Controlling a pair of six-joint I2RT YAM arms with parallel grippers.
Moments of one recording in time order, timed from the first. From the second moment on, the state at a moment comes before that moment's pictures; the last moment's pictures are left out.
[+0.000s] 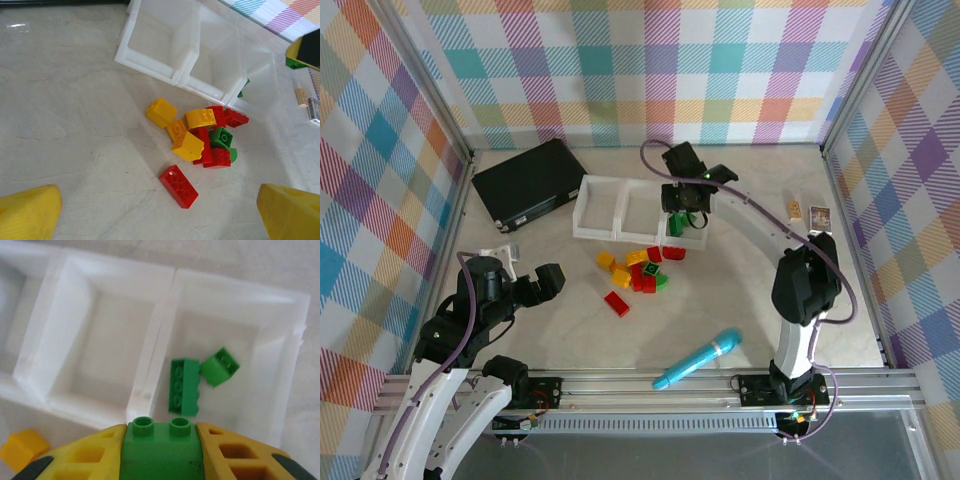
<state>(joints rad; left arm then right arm) -0.32 0.53 0.79 -0.89 0.07 -0.57 0.53 1.93 1.75 -0.83 0.14 0.37</state>
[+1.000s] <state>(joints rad) -0.32 0.53 0.79 -0.89 0.06 -0.57 0.46 2.14 1.92 -0.97 0.08 0.36</state>
